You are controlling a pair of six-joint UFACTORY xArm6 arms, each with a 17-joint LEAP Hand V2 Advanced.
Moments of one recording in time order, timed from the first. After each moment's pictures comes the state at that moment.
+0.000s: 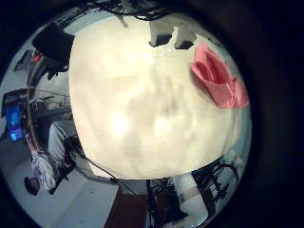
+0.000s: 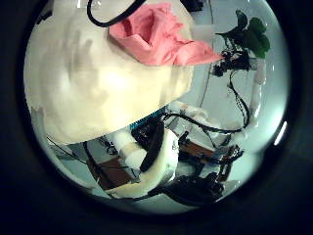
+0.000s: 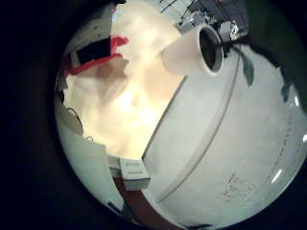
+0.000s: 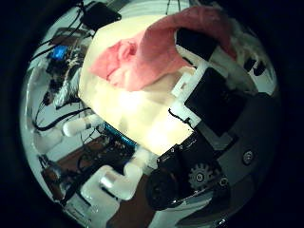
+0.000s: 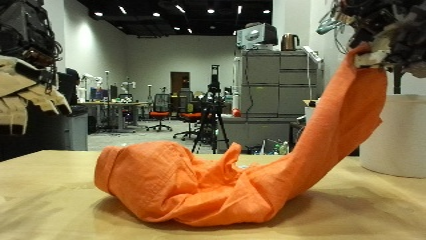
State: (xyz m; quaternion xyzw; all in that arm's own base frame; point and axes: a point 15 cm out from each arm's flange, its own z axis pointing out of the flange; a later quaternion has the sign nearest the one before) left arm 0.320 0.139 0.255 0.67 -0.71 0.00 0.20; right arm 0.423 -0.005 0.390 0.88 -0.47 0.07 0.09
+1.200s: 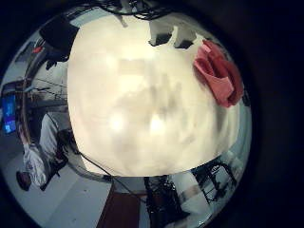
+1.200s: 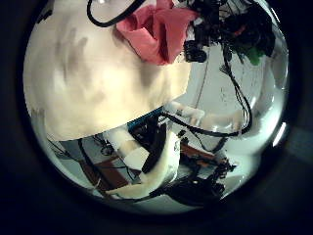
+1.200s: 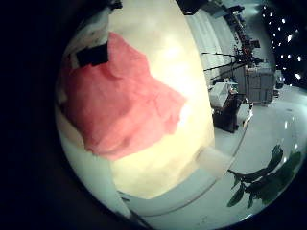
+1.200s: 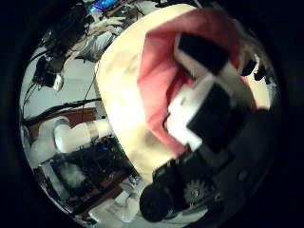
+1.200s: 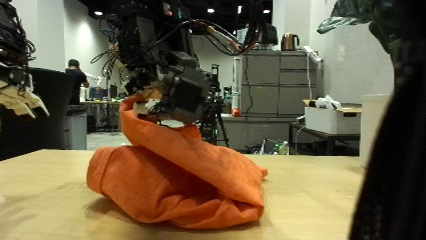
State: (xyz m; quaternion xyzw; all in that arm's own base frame) left arm 0.287 0.149 0.254 0.69 -0.70 0.02 0.21; right arm 0.458 0.357 0.291 0.97 -0.24 0.05 0.02
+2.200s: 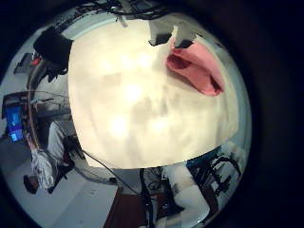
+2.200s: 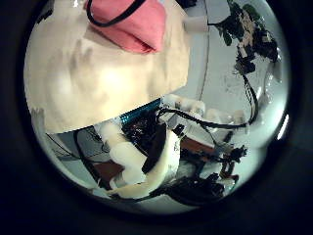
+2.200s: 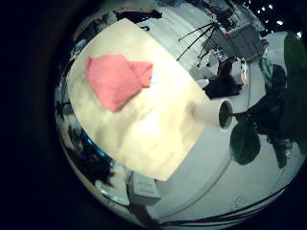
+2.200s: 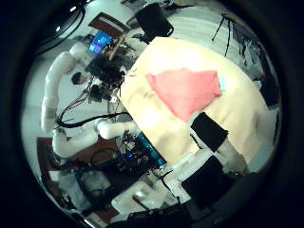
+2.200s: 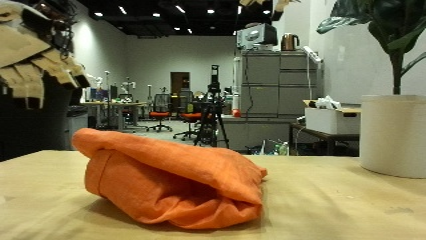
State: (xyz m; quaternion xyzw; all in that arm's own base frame) left arm 0.276 0.041 0.305 0.64 -0.75 0.00 0.18; right arm 0.380 0.114 0.448 0.91 -0.42 -0.01 -0.05
